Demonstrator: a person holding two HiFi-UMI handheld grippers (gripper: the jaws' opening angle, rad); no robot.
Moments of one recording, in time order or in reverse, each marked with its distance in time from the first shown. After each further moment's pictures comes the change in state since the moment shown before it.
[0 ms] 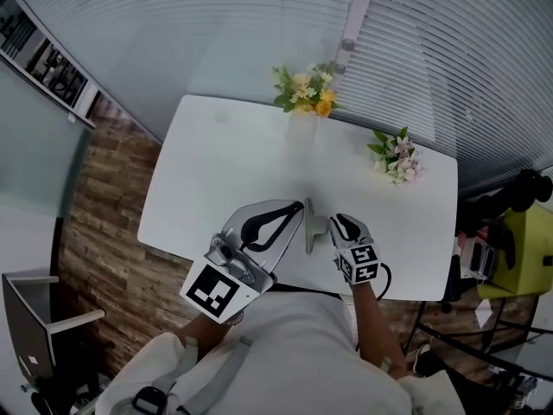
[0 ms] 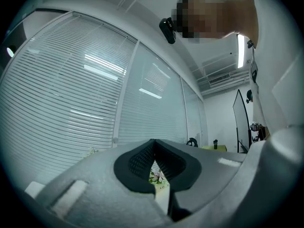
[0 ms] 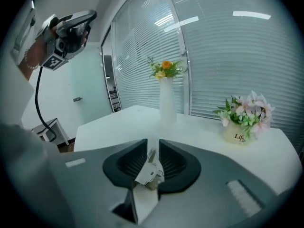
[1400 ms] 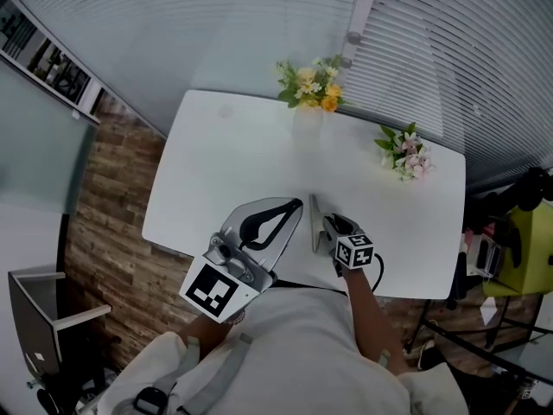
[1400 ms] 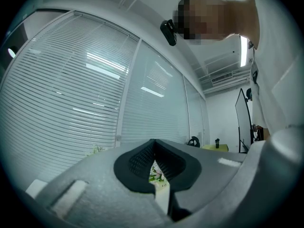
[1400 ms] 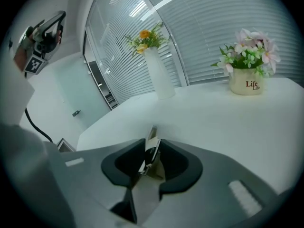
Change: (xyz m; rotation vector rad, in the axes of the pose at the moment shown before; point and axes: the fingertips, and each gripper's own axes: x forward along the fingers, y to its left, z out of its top) left arm -0.001 0.011 -0.006 -0.009 0.022 0.025; right arm 0.055 0.001 -0.074 0.284 0.104 0.074
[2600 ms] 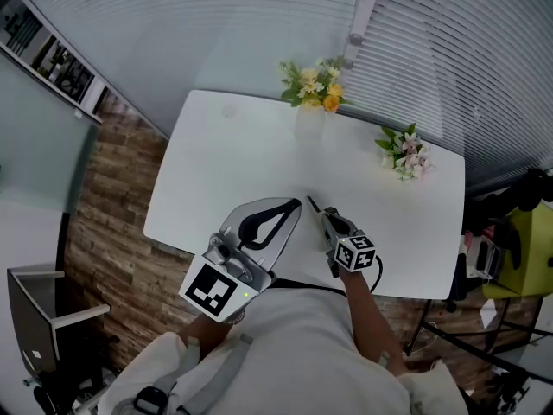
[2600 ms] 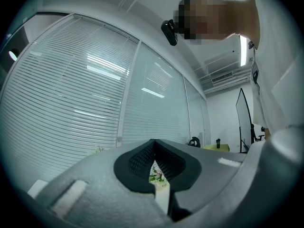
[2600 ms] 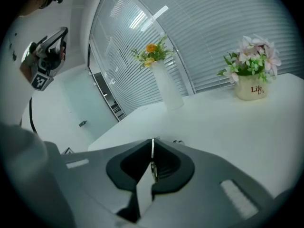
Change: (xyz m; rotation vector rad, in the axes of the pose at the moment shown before) left arm -0.014 -0.006 0.003 0.011 -0.009 0.013; right arm -0.013 0.033 0.027 0.046 -0.110 0.074
